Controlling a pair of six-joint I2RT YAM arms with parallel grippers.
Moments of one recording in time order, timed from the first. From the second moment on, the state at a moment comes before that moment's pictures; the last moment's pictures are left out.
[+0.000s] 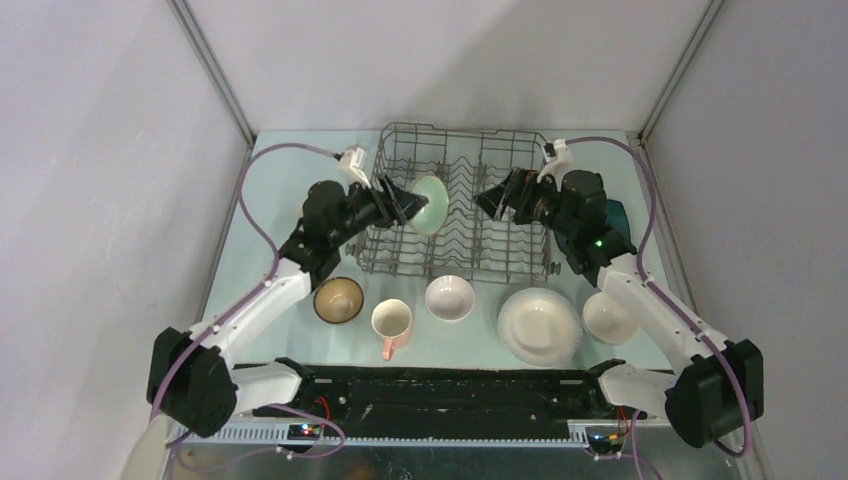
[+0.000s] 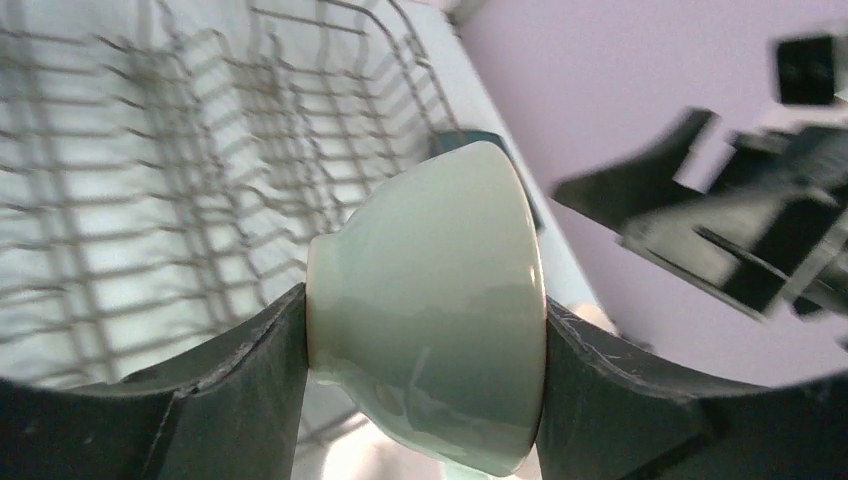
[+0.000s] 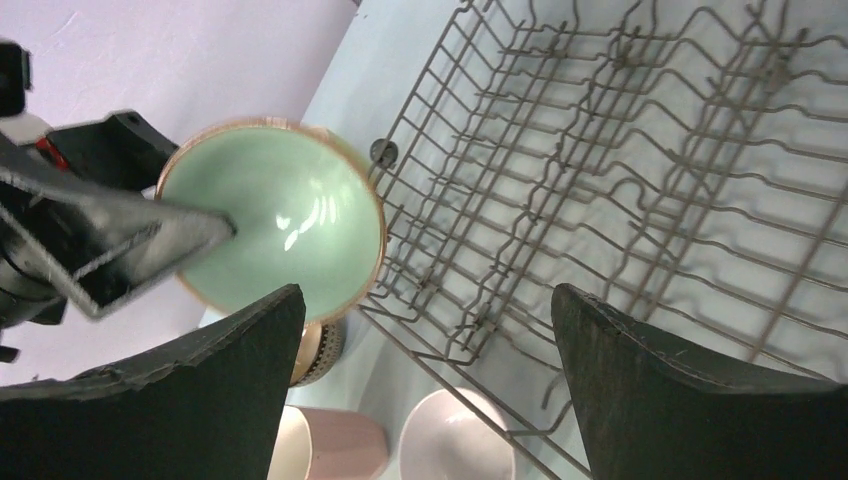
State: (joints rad) left arm -0.46 1.17 0.81 0.24 0.31 -0.67; right arm 0.40 1.20 0.92 0.06 -0.33 0.59
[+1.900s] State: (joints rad) left arm -0.40 2.30 1.74 0.03 0.03 1.08; right arm 0.31 1.08 0.81 -0.02 -0.29 0.52
